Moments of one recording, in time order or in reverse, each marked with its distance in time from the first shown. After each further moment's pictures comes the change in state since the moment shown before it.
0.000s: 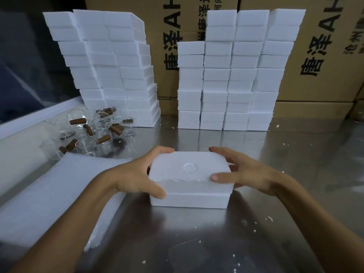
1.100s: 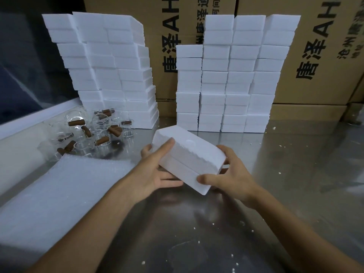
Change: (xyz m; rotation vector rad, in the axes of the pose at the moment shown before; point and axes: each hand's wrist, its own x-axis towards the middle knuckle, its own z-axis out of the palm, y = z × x) left_hand 0.023 0.022 0.040 -1.074 0.324 -0.099; right_hand 0.016 0.022 0.038 0.080 0.406 -0.179
